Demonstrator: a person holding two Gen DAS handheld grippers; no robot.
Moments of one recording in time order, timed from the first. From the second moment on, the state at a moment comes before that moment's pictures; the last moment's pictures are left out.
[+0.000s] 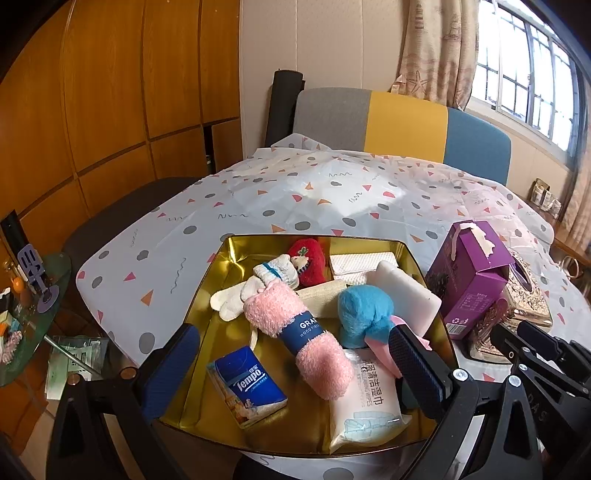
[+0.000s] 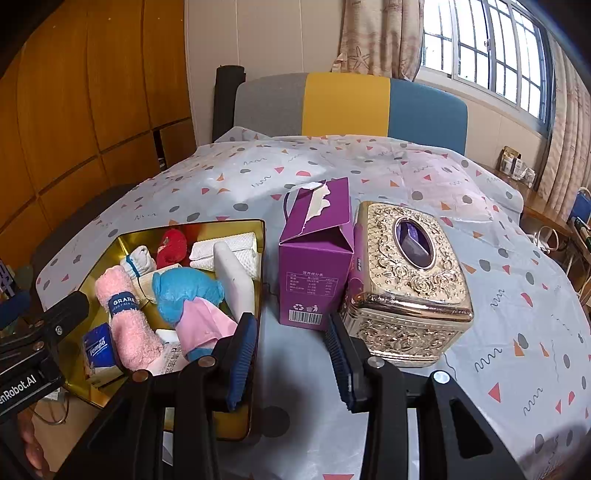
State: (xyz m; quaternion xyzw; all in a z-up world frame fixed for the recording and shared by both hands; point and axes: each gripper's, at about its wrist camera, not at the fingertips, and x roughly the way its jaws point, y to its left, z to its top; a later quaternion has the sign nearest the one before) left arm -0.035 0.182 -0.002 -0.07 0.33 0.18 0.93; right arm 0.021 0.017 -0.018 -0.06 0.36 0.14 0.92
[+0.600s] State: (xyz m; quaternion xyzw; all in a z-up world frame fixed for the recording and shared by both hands) left arm -0.036 0.183 -0.005 -0.07 0.33 0.18 0.92; right arm 0.019 0.019 -0.018 -0.07 0.36 0.14 0.92
